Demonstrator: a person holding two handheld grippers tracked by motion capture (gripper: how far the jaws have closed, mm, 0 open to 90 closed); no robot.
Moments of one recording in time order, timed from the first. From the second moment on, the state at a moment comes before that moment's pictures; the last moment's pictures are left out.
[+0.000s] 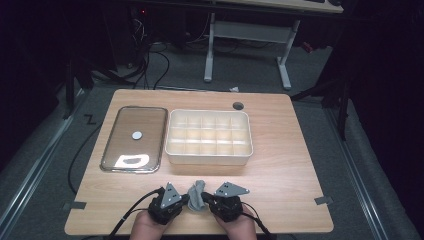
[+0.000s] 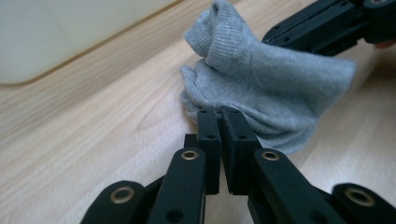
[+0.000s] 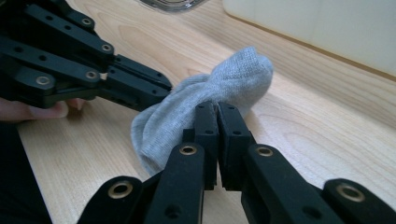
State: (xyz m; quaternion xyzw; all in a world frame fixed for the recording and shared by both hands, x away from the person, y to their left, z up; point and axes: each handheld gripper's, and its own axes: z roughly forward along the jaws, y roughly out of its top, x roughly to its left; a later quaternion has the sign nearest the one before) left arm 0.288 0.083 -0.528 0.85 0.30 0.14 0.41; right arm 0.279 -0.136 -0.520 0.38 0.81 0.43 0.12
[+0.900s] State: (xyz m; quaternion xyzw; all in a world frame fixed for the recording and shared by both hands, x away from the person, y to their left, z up) left arm 0.284 0.055 -0.529 0.86 0.26 0.13 0.42; right arm 0.281 -0.145 -0.518 0.40 0.80 0.44 0.13
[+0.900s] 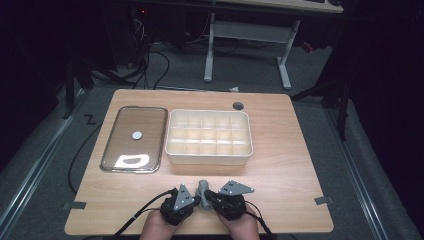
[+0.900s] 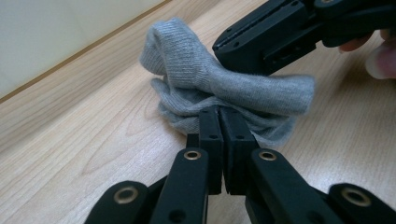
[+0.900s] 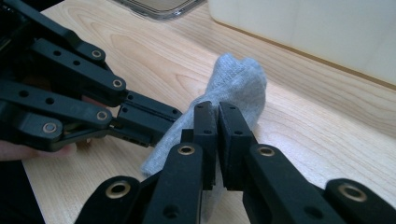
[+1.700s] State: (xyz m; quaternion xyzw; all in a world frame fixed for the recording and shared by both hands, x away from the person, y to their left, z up) left arm 0.281 0.066 -0.526 0.86 0.26 0.11 0.42; right arm 0.278 -0.141 -0.525 0.38 0.81 0.43 0.12
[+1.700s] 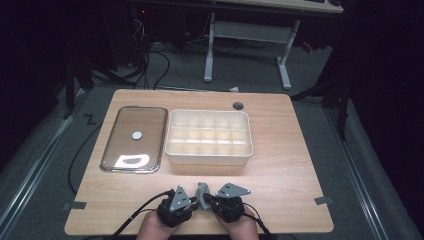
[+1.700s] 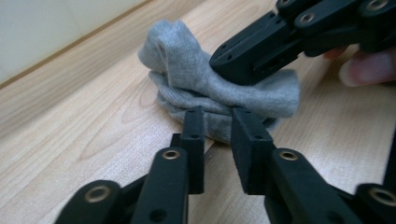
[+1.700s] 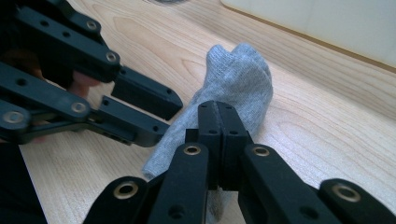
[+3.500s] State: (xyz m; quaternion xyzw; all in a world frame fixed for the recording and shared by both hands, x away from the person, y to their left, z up) left arm 0.317 0.050 -0.531 0.83 0.28 0.13 0.47; right arm 0.271 -0.142 -0.513 0.37 0.81 0.44 0.14
